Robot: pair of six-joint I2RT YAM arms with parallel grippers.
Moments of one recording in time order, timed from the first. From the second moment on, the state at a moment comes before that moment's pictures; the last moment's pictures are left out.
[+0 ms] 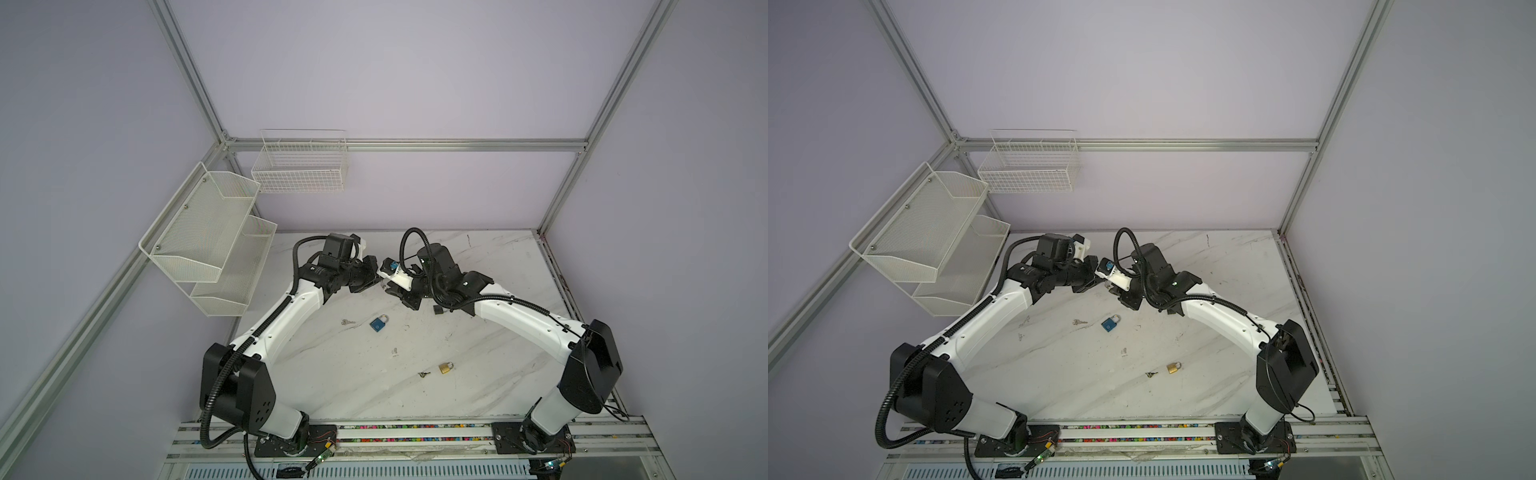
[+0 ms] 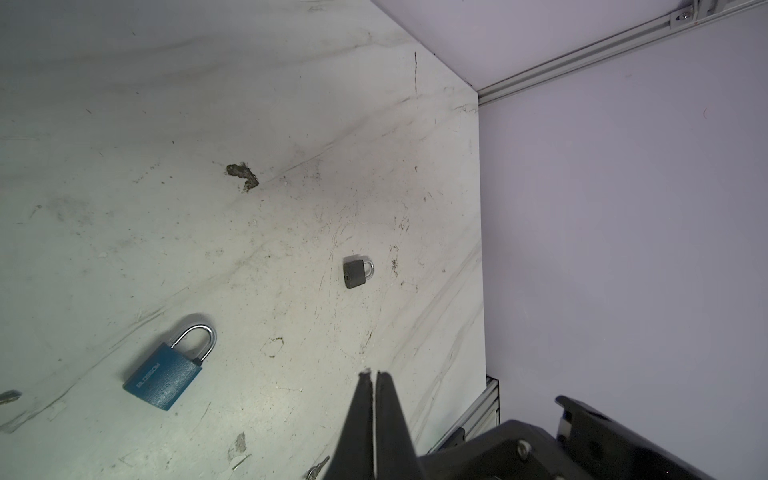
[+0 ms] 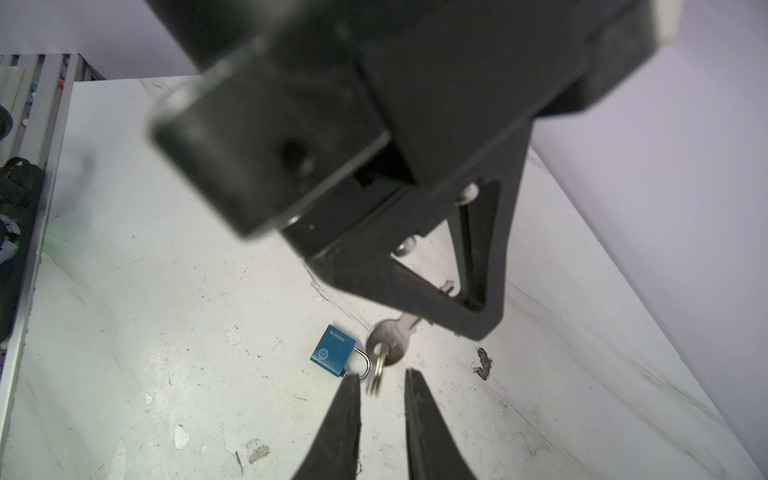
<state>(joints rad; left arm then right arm) -0.36 1.49 1.30 -0.50 0.43 -0.76 0.78 1.62 1.38 -0.35 -0.30 -0.41</state>
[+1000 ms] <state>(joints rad) -0.56 1.52 1.27 0.39 0.43 -0.61 0.34 1.27 1.08 0.15 -0.90 0.66</state>
